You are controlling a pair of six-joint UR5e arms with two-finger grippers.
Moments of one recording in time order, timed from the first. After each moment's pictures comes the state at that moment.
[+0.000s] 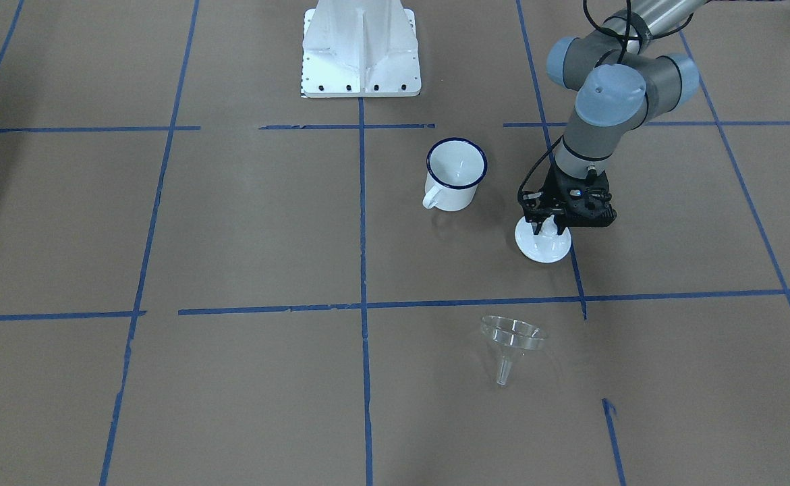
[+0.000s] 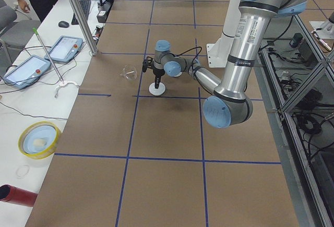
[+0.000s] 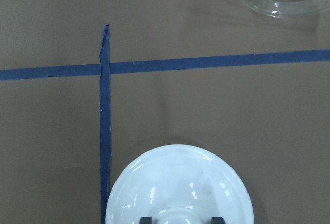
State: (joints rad) left arm -0.69 -1.86 -1.75 -1.84 -1.88 -1.02; right arm 1.57 -1.68 1.66 -1.57 2.29 0.01
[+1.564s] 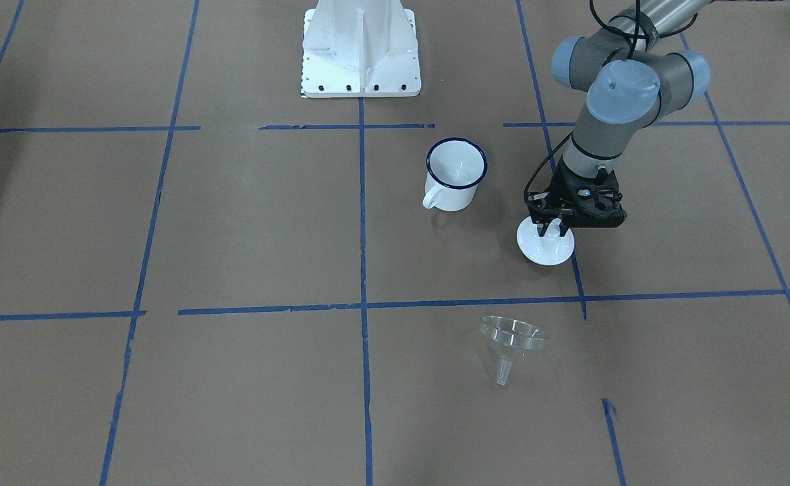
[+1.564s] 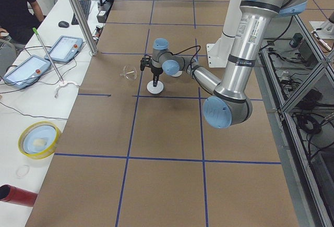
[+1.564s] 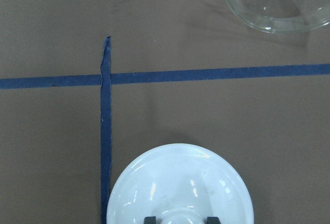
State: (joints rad) left arm -0.73 -1.86 -1.76 -1.84 -1.92 -1.02; right arm 1.57 -1.68 1.66 -1.57 2.29 0.01
